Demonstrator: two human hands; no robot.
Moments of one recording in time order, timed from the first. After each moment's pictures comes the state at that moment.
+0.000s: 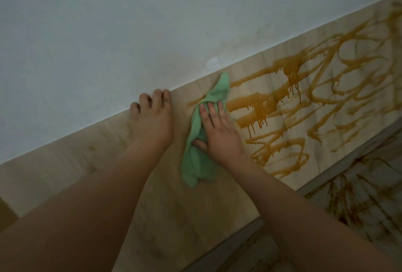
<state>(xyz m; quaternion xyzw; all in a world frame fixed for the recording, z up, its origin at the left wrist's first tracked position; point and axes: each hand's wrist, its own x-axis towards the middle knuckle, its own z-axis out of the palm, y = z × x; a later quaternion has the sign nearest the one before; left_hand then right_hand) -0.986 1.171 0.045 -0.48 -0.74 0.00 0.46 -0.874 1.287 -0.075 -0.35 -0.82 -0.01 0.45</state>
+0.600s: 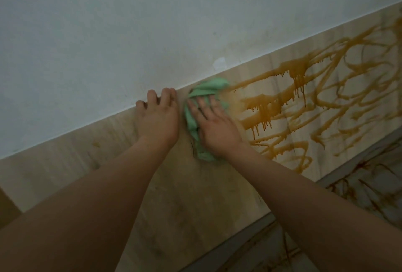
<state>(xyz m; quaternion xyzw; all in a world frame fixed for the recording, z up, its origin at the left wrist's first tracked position) -0.982 1.169 0.048 -0.49 -0.74 0.01 0.46 -0.877 1.289 -0.045 -0.27 -0.84 -0.08 0.46</state>
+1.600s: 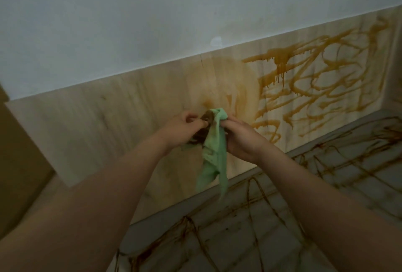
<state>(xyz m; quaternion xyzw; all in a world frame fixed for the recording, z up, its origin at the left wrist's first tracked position) -0.914 1.091 -0.024 -0.53 -0.74 -0.37 -0.19 -0.752 1.182 -0.089 -0.13 -0.53 0.77 0.33</state>
